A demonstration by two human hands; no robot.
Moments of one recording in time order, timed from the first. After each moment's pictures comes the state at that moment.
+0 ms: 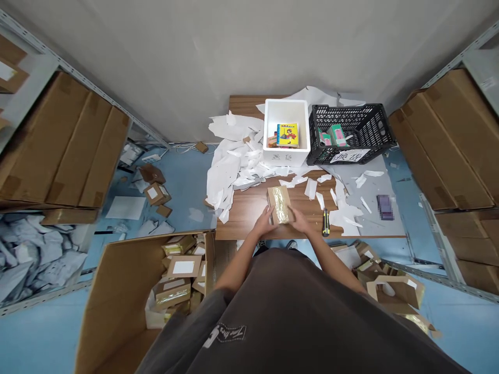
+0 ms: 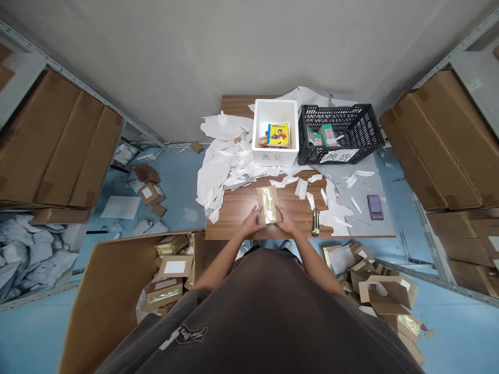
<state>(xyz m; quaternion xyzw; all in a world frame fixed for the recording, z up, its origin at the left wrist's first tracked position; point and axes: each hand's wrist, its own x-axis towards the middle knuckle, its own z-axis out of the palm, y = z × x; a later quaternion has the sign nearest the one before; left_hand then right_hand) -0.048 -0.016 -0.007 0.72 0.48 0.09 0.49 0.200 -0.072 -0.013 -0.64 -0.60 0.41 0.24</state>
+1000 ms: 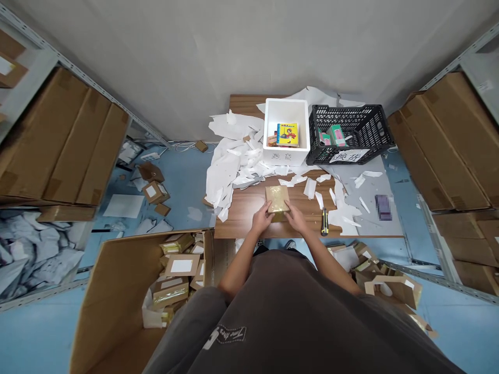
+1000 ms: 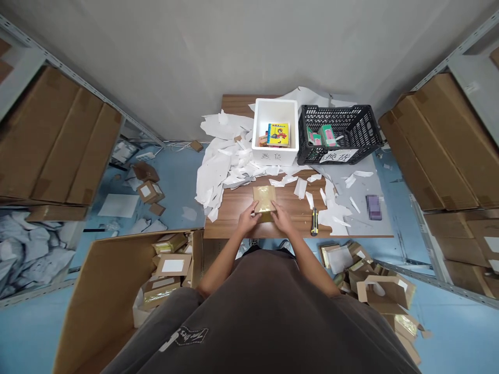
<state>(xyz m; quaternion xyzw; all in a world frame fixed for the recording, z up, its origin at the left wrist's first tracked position) -0.050 -0.016 0.037 0.68 0.54 0.19 0.47 0.183 -0.069 0.039 -0.67 -0.60 0.36 0.25</state>
